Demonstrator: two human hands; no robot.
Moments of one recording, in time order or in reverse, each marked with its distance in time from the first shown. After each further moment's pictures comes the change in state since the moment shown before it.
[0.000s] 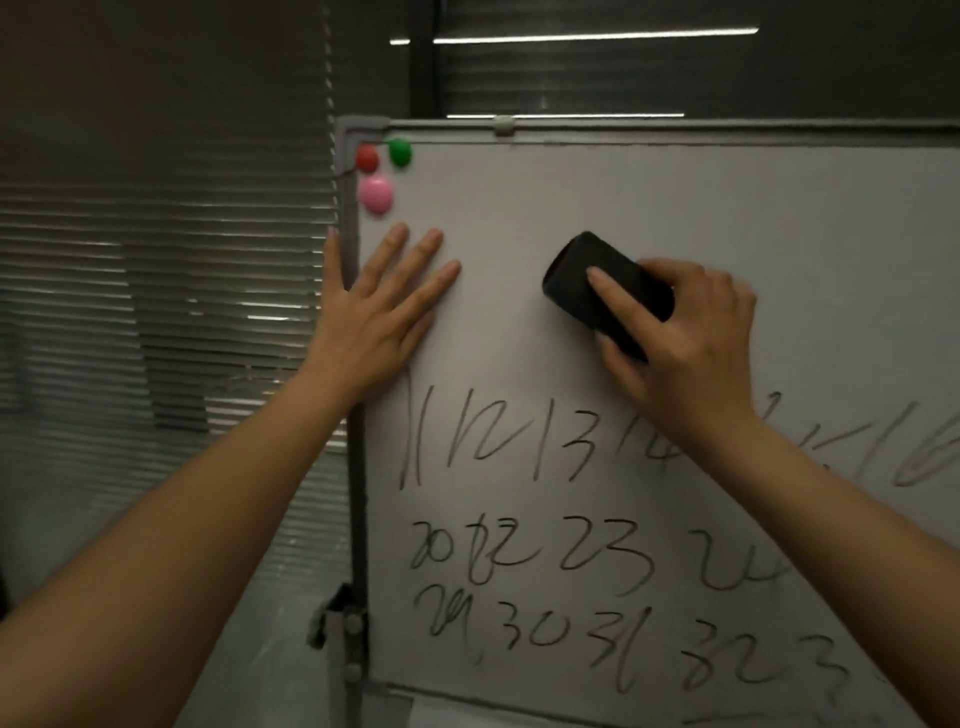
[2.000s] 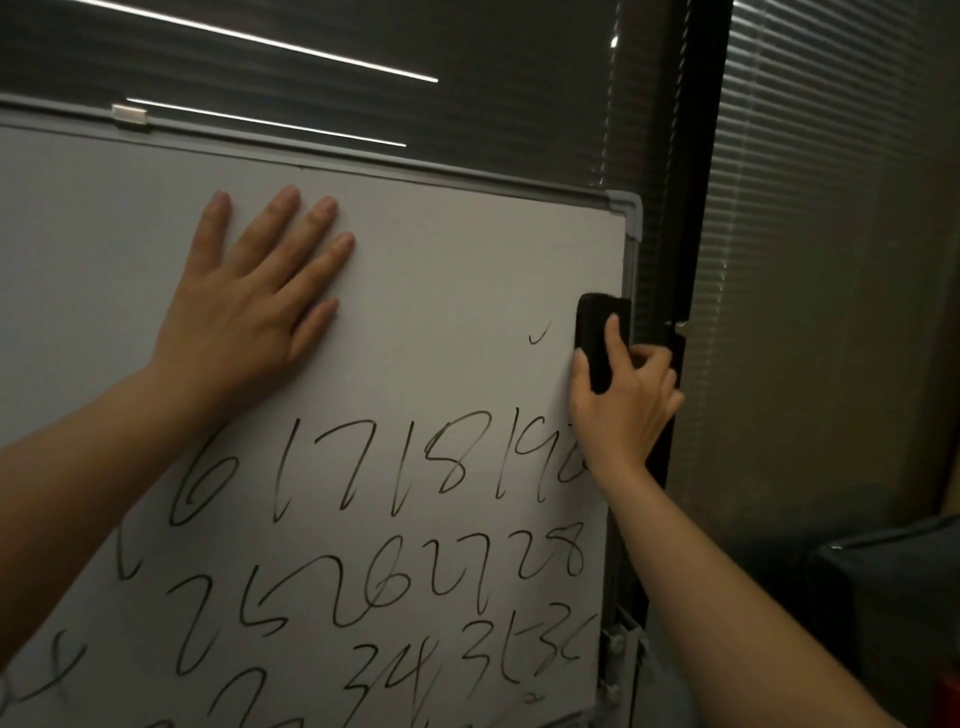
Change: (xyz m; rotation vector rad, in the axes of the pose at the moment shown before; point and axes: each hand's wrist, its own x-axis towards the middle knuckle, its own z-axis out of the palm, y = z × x) left_hand 0.294 0.411 -0.030 -0.328 0.191 0.071; right_hand -0.218 0.436 -0.186 -0.365 -0.124 0.854
